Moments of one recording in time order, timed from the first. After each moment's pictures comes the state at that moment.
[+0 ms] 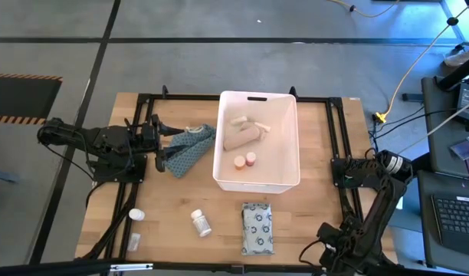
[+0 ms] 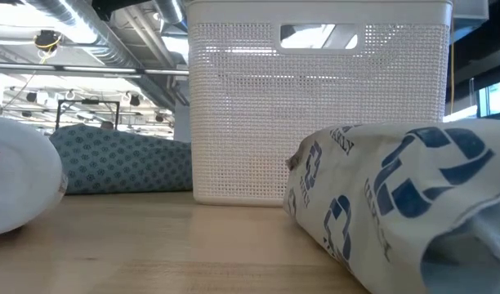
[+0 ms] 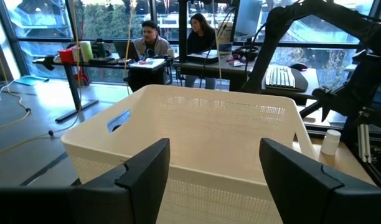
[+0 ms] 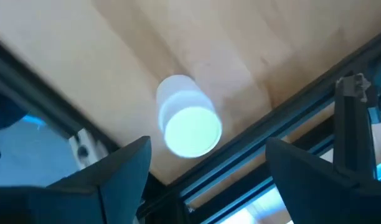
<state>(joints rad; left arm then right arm) -0.23 0.54 0.61 -0.12 -0.50 -0.07 1.13 1.82 1.40 -1.30 -0.11 1.77</state>
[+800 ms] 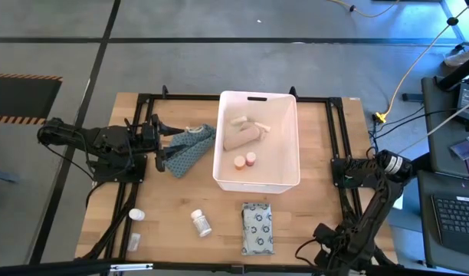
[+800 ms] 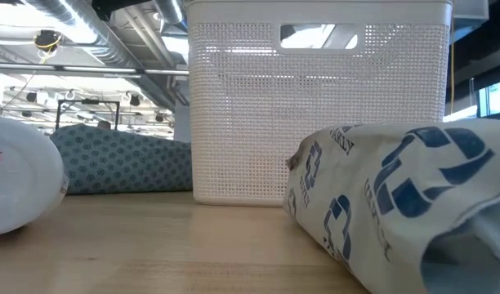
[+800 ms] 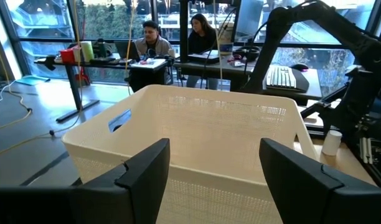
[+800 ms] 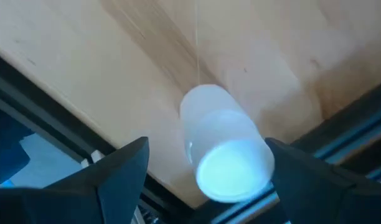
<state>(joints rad) -0.23 0.54 0.61 -0.12 -0.50 -0.07 1.12 1.82 1.26 -1.04 -0.11 1.83</state>
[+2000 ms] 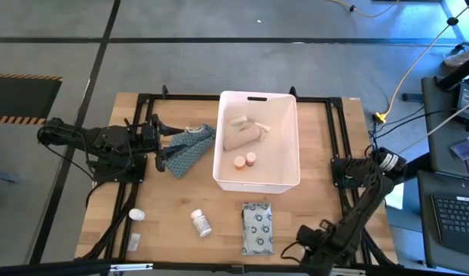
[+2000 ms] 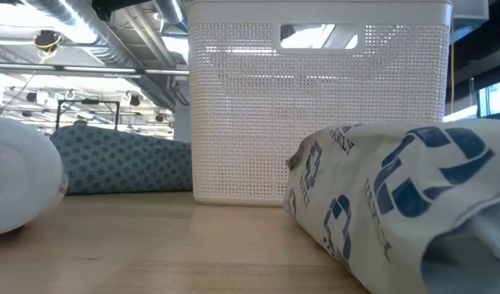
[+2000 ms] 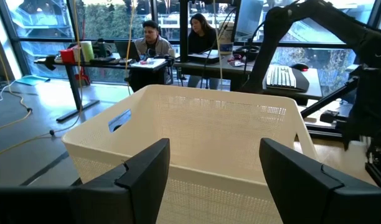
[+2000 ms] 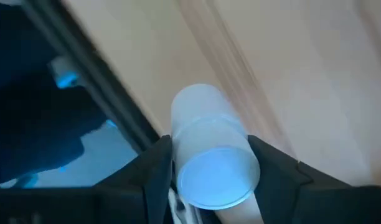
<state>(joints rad) -0.23 0.54 0.61 -0.12 -0.50 -0.07 0.97 1.82 1.33 -0.92 -0.01 1.54</state>
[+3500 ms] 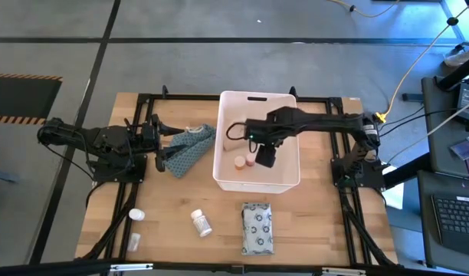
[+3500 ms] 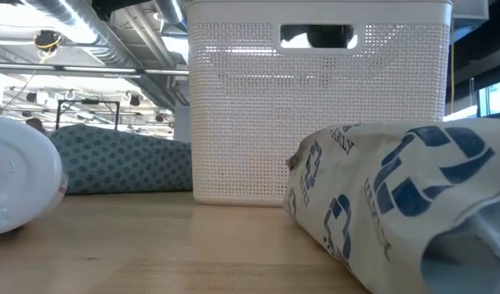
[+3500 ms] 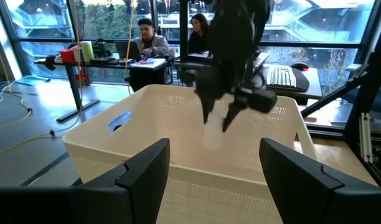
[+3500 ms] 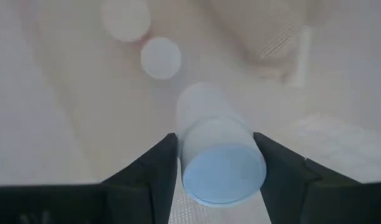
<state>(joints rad) -0.23 0.54 0.61 -0.12 -0.50 -0.07 -0.06 1.82 1.76 -1.38 0.15 0.26</state>
